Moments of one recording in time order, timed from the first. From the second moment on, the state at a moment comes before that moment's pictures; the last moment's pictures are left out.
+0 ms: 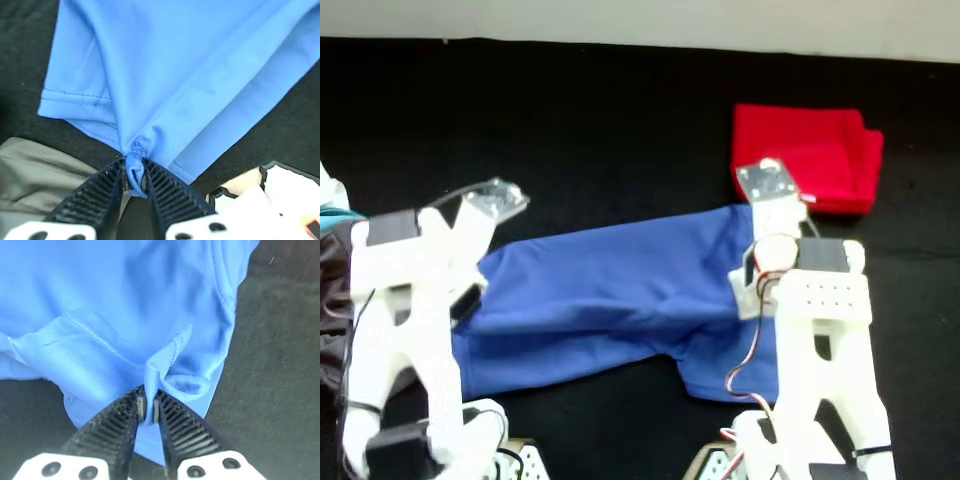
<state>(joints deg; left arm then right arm) -20.4 -24.8 39.3 82.1 -53.0 -4.0 -32.3 39.0 78.5 17.6</state>
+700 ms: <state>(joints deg) -27.2 -26.2 20.2 87.3 -53.9 -8.6 -32.3 19.5 89.0 14.0</state>
